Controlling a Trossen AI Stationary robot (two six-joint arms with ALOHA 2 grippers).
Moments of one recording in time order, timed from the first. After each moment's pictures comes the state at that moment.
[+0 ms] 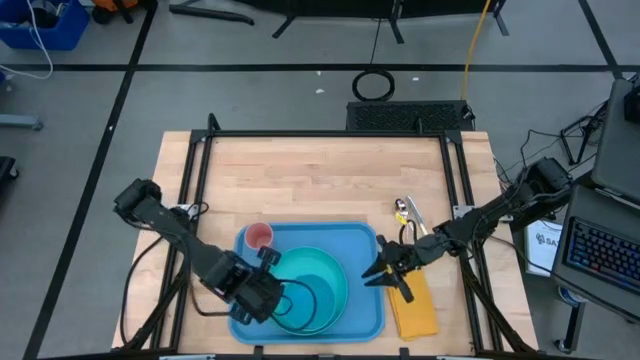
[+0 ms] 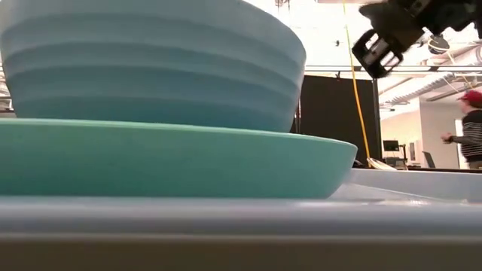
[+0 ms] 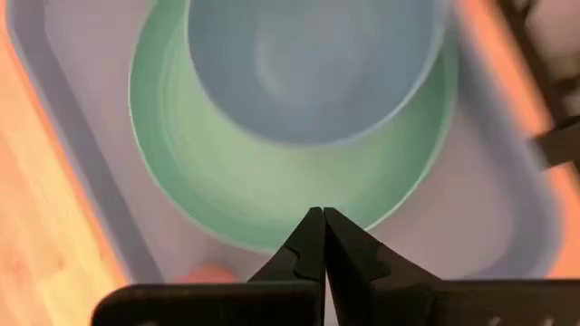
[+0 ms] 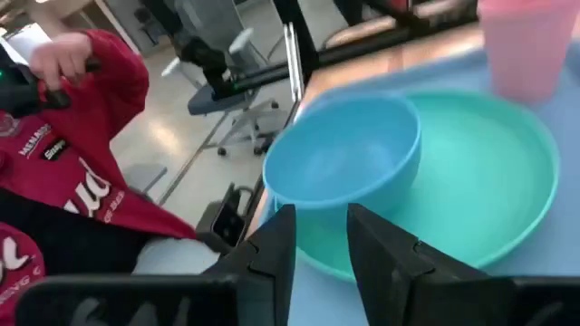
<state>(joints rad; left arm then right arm) -0.64 1.69 1.51 -1.10 -0.18 -0.16 0.51 1.31 0.49 0.56 0.07 0.49</state>
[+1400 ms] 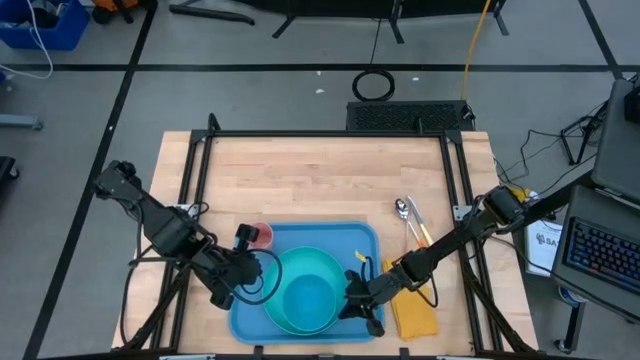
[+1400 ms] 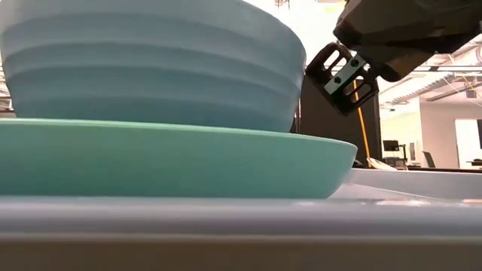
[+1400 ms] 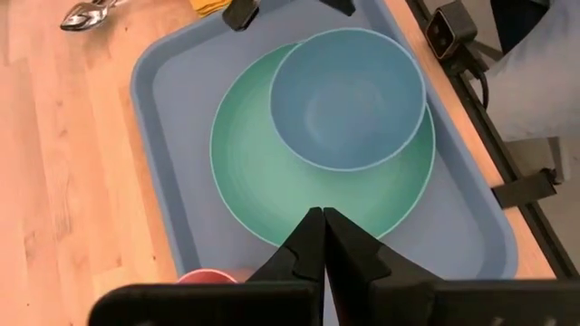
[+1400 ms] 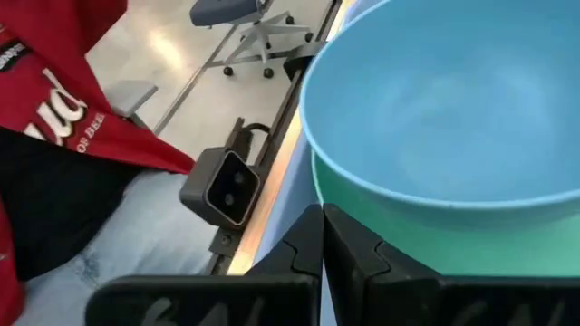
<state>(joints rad) -0.65 1.44 1.51 -1.11 -0.26 -0.20 0.56 1.83 0.87 0.50 -0.02 0.45</state>
